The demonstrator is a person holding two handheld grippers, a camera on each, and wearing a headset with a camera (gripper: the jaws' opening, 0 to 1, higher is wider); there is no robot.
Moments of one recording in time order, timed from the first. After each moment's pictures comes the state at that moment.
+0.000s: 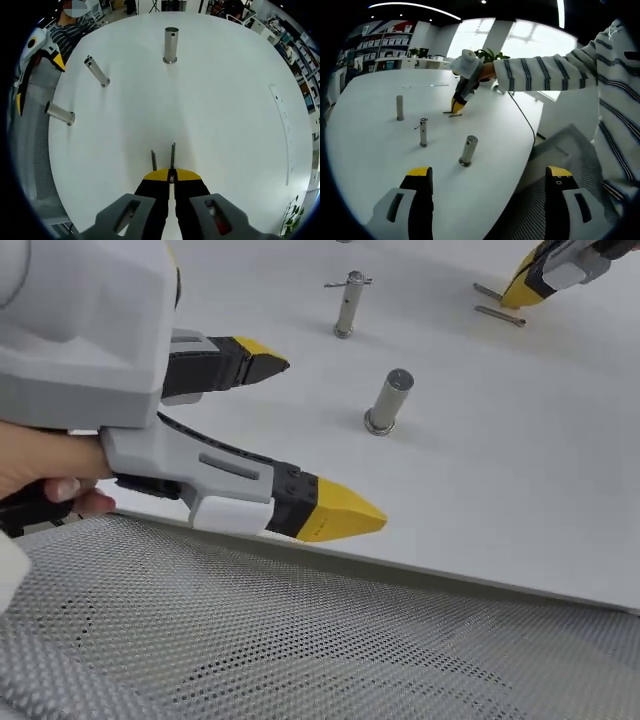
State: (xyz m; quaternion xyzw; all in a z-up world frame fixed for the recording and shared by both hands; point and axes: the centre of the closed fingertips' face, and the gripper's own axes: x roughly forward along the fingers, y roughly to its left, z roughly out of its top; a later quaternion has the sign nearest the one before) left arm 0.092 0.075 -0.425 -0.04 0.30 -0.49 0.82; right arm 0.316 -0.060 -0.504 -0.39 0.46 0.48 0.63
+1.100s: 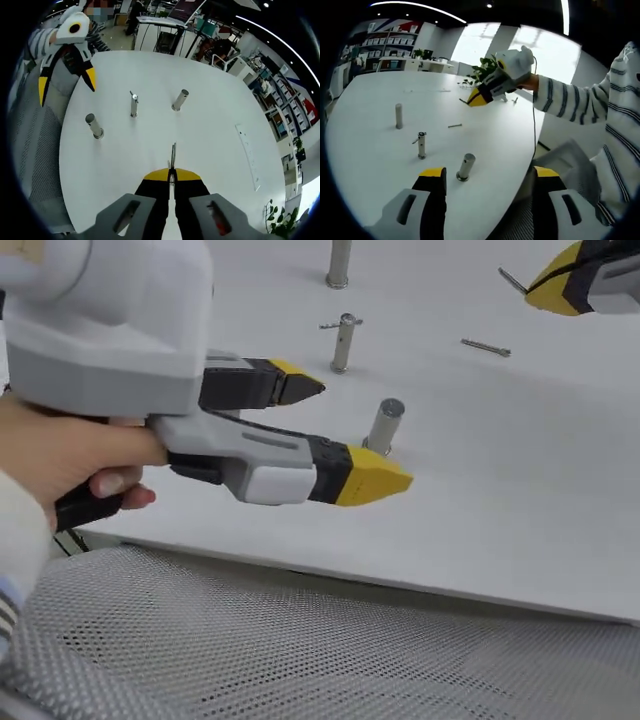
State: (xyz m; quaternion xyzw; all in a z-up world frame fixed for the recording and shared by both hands) left arm 0.111 0.060 -0.403 -0.07 0.29 -0.48 0.83; right arm 0.254 -0.050 -0.399 -0.41 0.27 0.47 0.73
